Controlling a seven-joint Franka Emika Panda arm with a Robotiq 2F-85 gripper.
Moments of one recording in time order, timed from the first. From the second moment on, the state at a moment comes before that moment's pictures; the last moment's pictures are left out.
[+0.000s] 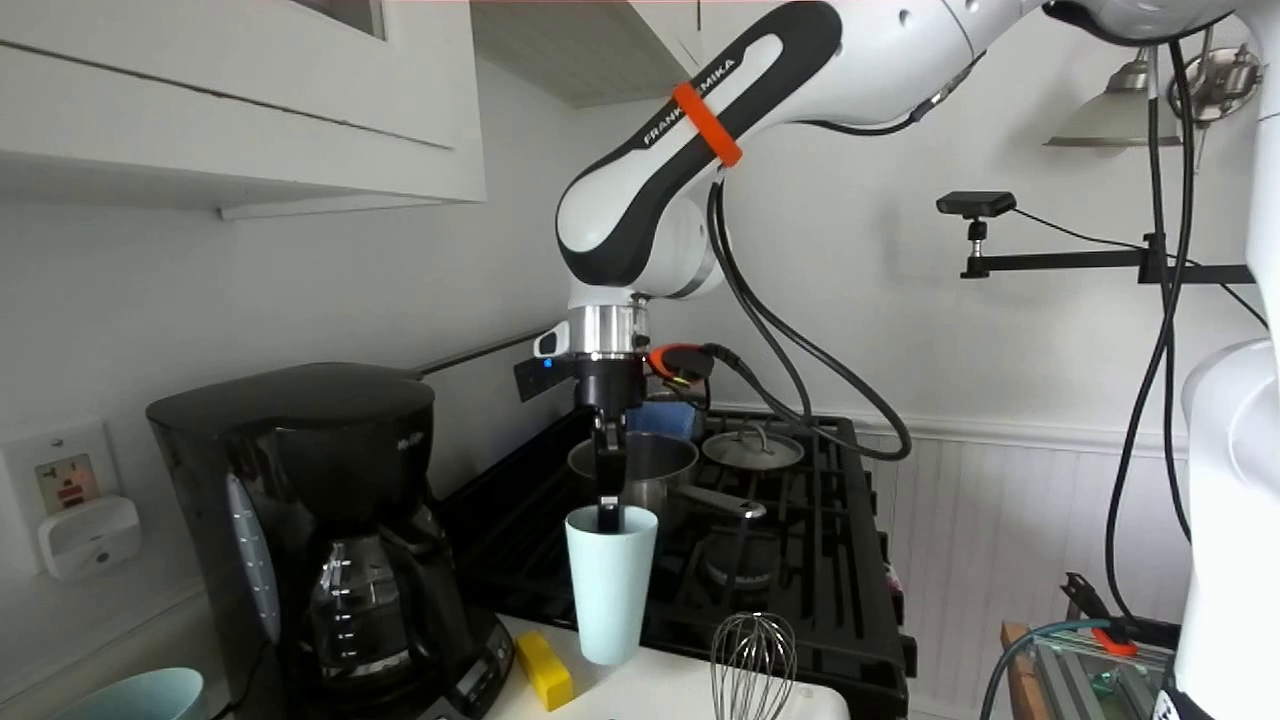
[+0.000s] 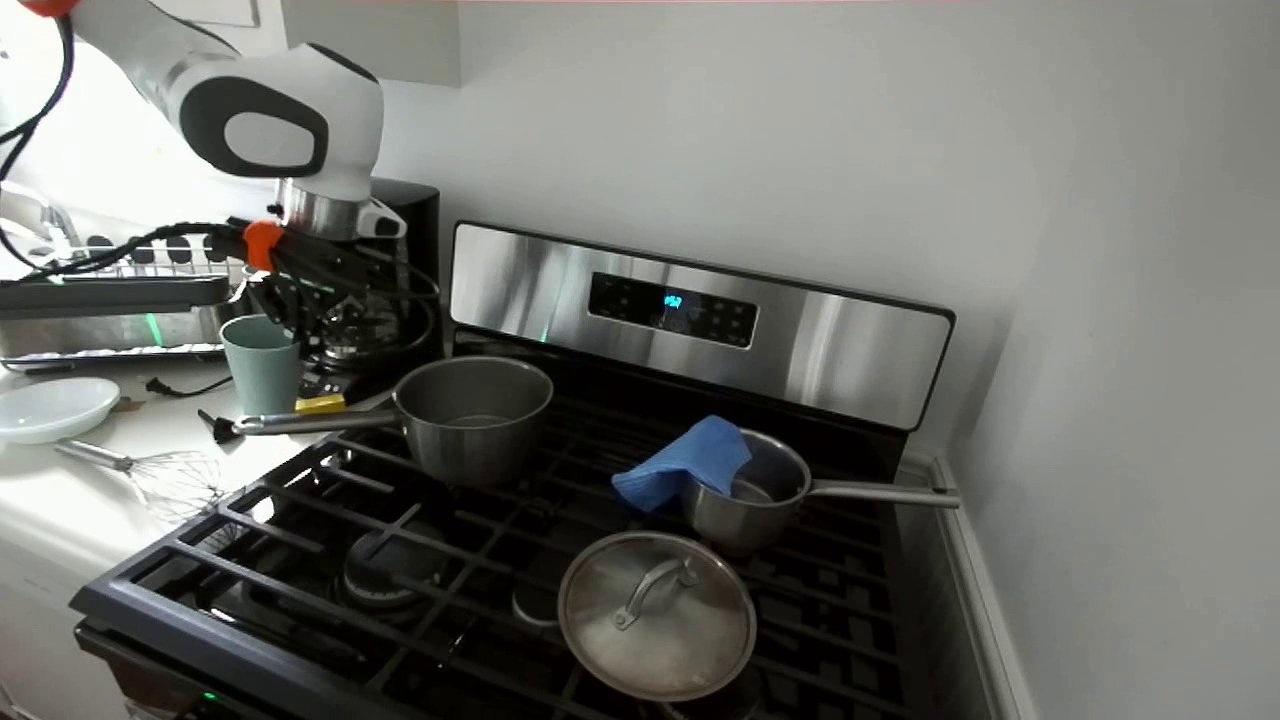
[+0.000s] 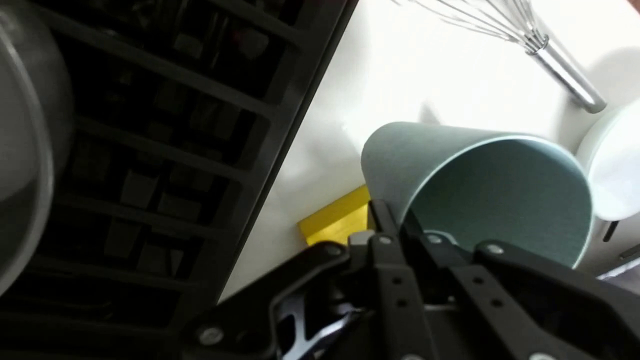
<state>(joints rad) -0.06 0.06 -0.02 -2.18 0.29 2.12 -0.81</state>
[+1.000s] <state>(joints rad) -0.07 -0.10 -0.08 -2.12 0.06 2.27 -0.73</state>
